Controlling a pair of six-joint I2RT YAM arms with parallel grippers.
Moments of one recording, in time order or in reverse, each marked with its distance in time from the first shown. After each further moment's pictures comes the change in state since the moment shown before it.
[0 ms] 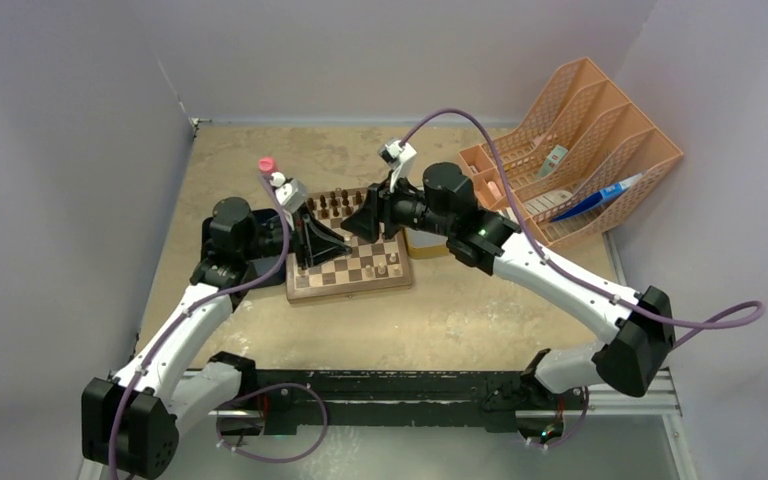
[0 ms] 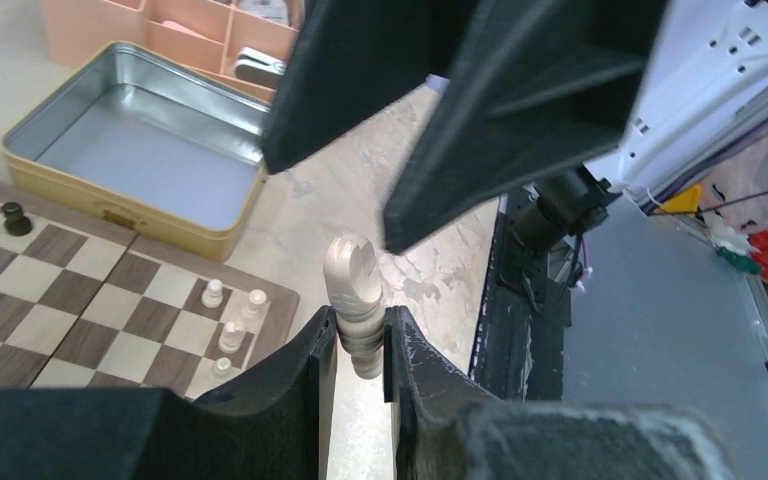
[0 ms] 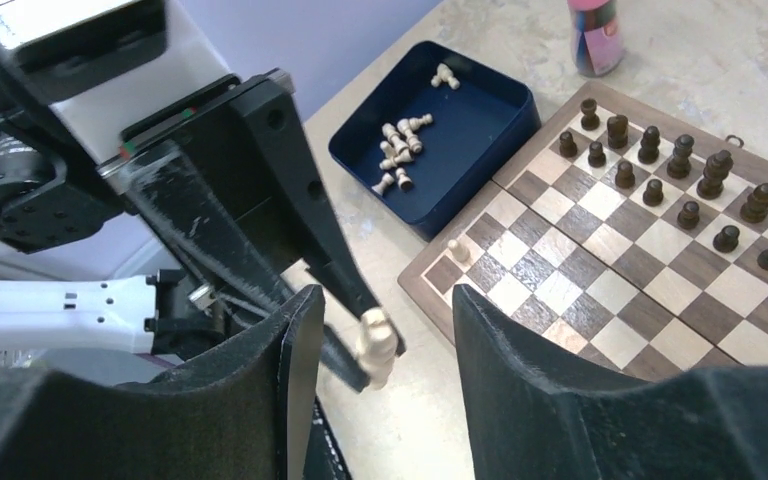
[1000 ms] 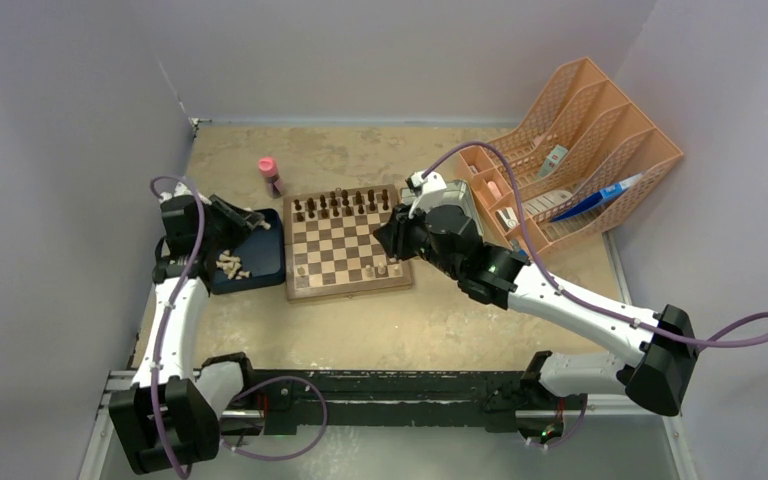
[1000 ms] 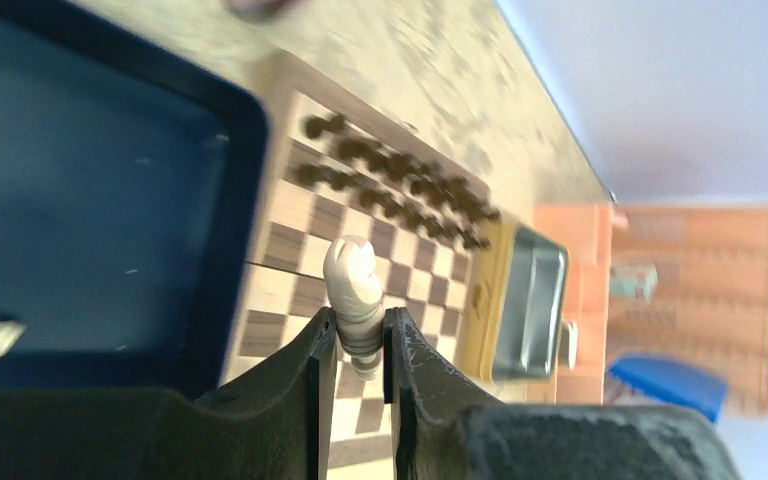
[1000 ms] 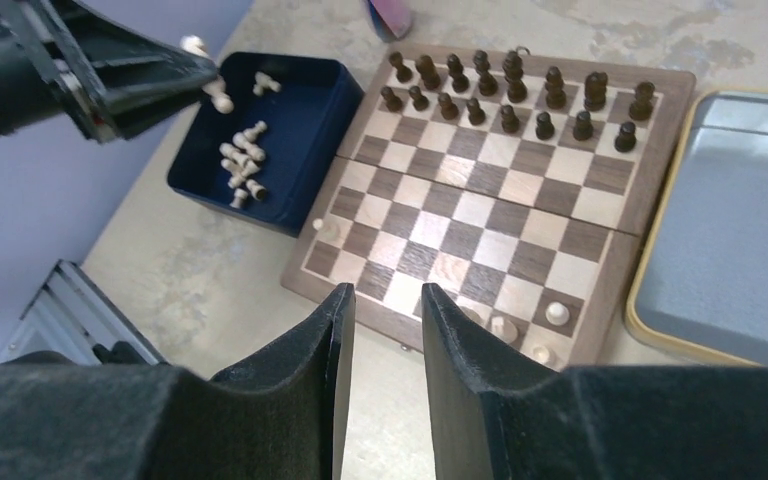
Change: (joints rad) left arm 0.461 0.029 0.070 -0.474 -0.729 -0.513; right arm 0.115 -0.143 -0.211 -0.058 0.515 0.077
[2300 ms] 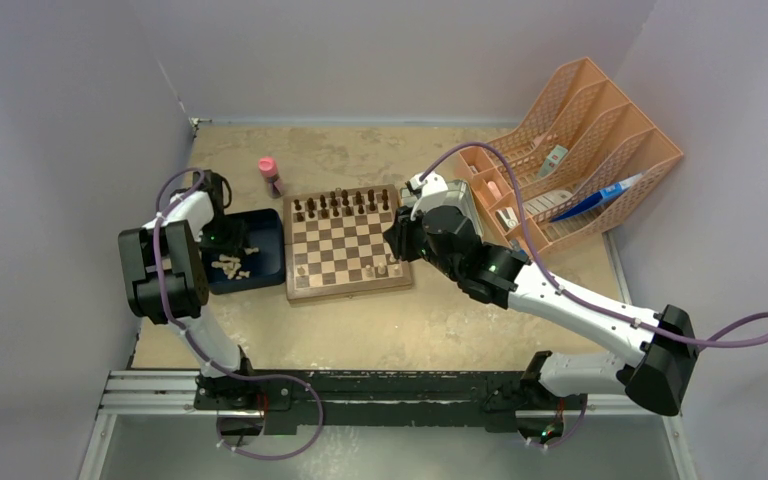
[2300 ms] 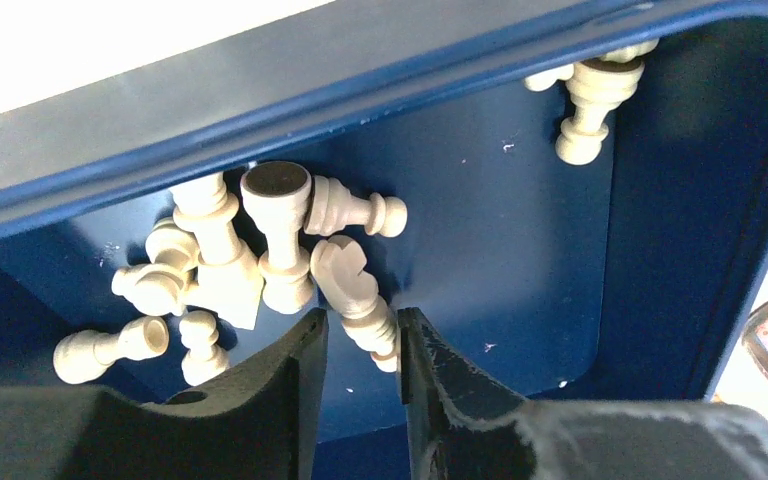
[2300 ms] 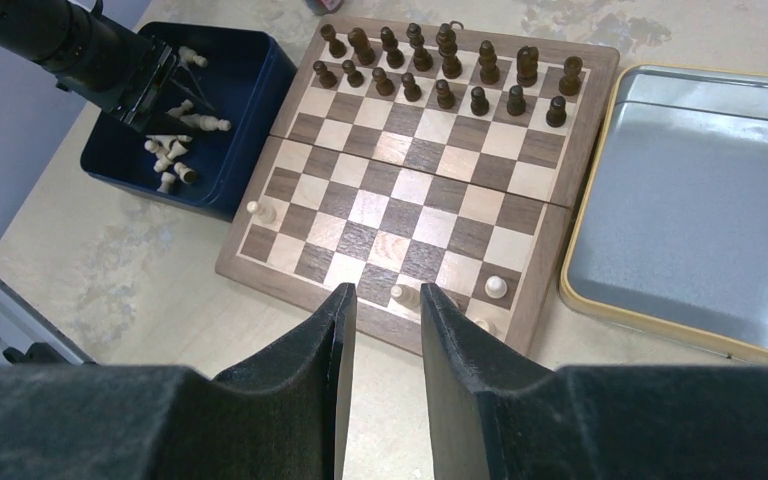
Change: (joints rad) left arm 0.006 0.780 0.412 -0.482 -0.396 -0.462; right arm 0.000 0.001 0.009 -0.071 0.071 -0.049
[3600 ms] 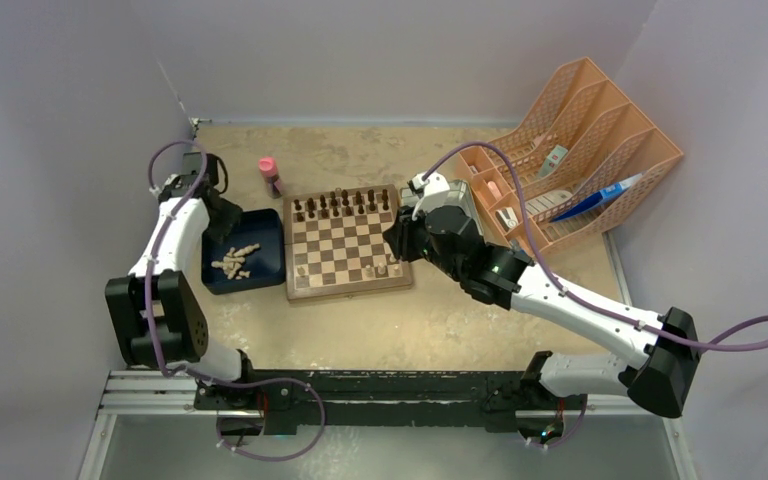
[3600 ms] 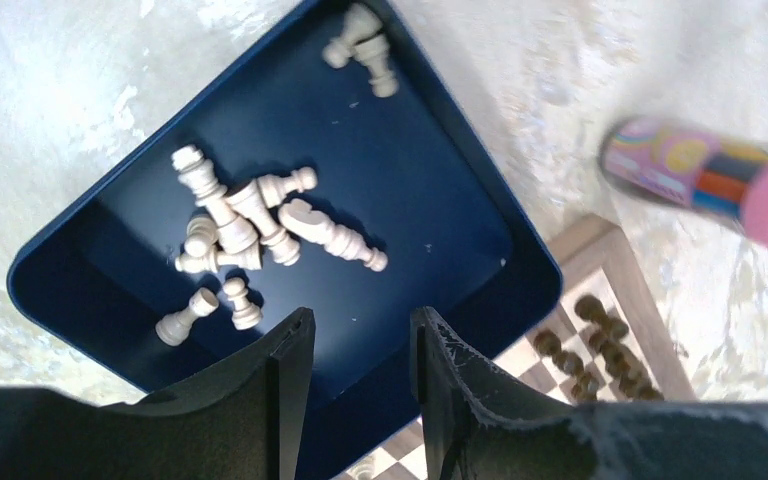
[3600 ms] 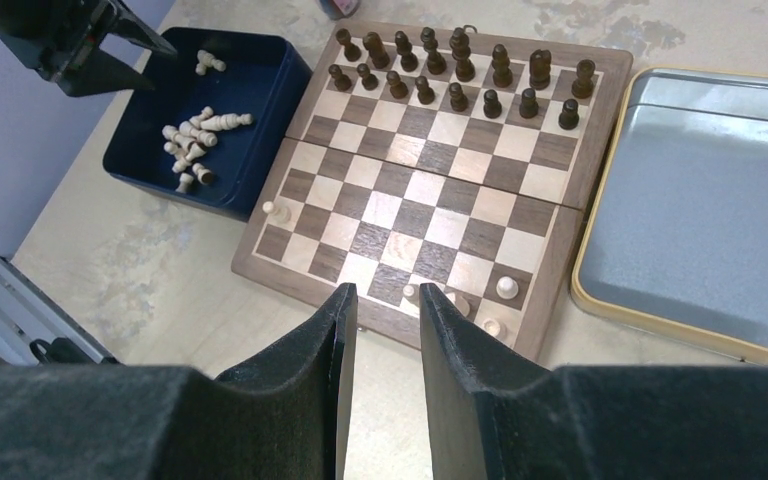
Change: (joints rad) left arm -0.102 -0.303 0.020 0.016 -0.132 0.374; right arm 0.000 -0.016 0.000 0.000 -0.019 0.011
